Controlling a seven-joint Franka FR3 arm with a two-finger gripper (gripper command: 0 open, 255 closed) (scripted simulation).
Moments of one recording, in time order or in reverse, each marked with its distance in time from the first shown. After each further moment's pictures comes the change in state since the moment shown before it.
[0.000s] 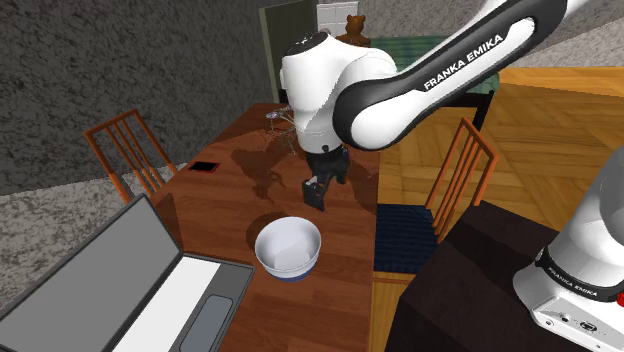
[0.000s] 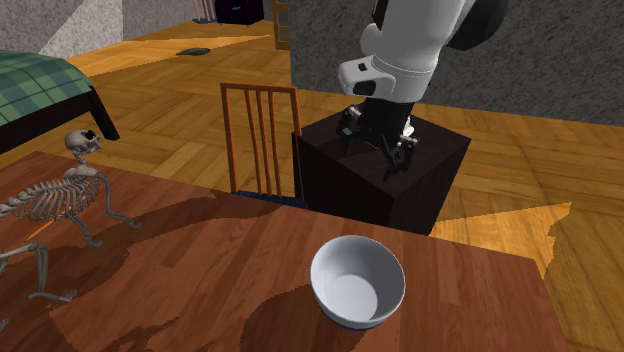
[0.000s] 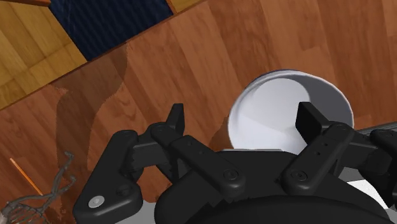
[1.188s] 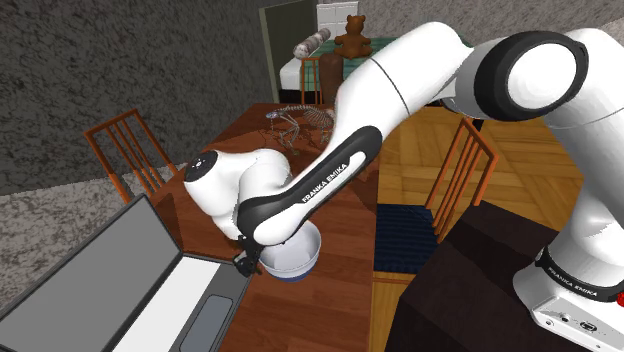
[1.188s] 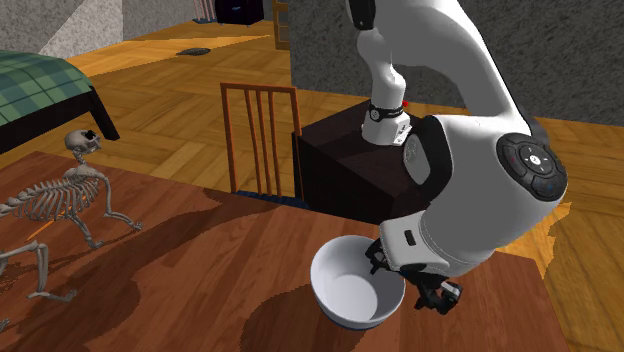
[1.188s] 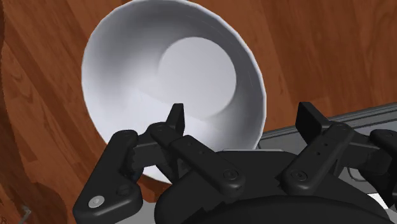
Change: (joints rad) arm 0.336 0.757 -0.087 0.683 -0.337 -0.118 0.291
